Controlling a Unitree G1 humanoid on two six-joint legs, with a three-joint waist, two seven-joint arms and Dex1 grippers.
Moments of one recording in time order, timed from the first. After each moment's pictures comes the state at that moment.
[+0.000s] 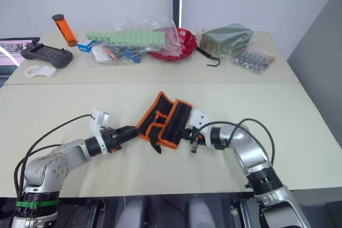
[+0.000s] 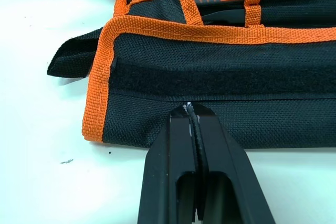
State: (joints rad) left arm -0.18 0.46 0.16 -0.21 -0.73 0.89 -0.61; right arm -0.42 -0.51 0.26 0.03 0.16 0.32 1.00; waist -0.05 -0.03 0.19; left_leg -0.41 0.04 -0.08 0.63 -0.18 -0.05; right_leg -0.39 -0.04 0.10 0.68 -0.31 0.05
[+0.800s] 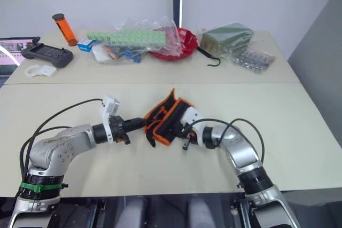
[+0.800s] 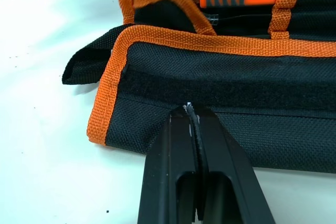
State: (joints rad) left arm -0.34 0.53 0.03 -0.20 -0.69 0.89 -0.71; right arm -0.43 -0.42 0.26 0.01 0.18 0.41 0.91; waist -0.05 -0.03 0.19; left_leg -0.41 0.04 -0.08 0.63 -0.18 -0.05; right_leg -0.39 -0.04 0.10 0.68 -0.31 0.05
